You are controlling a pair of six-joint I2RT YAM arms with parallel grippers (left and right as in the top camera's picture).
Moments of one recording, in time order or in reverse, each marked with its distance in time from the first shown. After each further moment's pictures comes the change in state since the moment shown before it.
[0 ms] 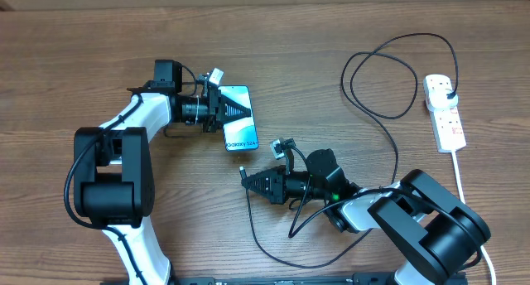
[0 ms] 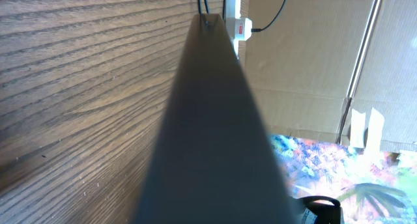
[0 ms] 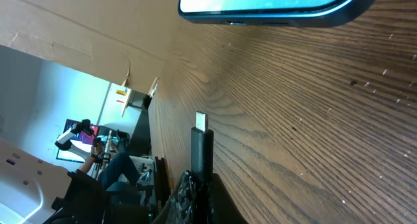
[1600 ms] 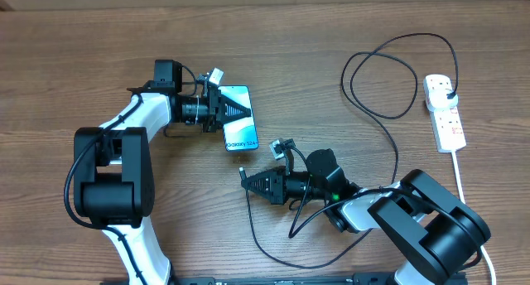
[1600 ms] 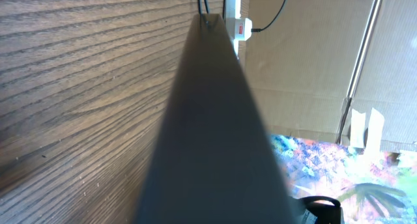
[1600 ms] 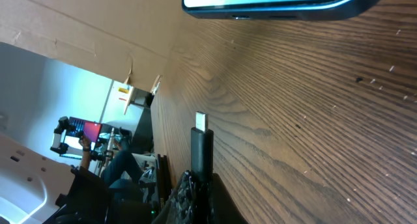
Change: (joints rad) left arm 0.000 0.000 0.000 0.000 0.000 0.000; right arm 0.000 0.000 0.000 0.002 -0.011 0.003
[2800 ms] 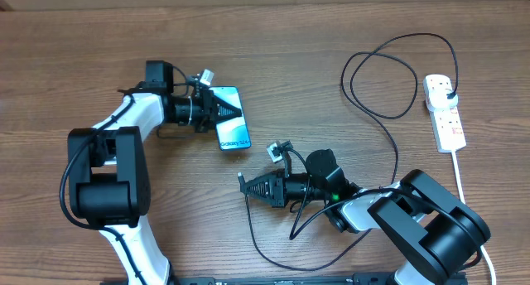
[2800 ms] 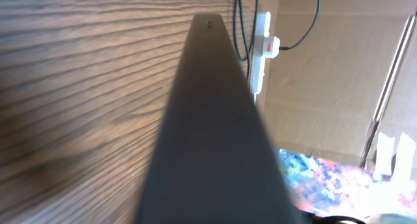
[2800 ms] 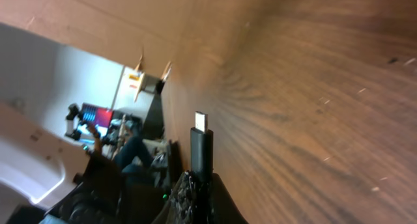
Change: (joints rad) left arm 0.033 0.000 0.000 -0.007 -0.103 0.003; right arm 0.000 0.000 0.000 0.000 -0.058 0.004
